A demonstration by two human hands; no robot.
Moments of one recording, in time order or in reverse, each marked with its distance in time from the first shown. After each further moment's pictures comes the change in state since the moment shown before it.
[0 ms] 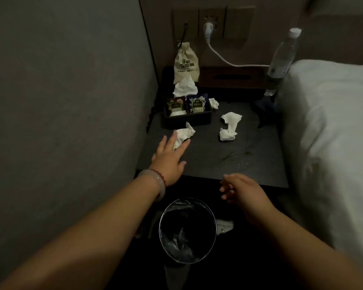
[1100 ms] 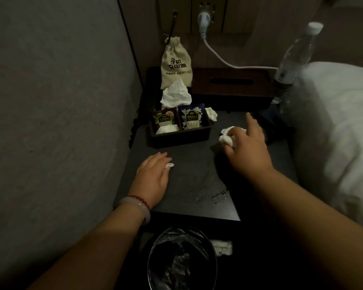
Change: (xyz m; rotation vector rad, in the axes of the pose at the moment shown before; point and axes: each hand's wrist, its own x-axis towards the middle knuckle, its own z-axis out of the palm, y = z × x) left_hand 0.079 -0.063 0.044 -0.184 0.306 0.109; right_hand 0.169 -0.073 -0.015 -1.113 0.450 -0.567
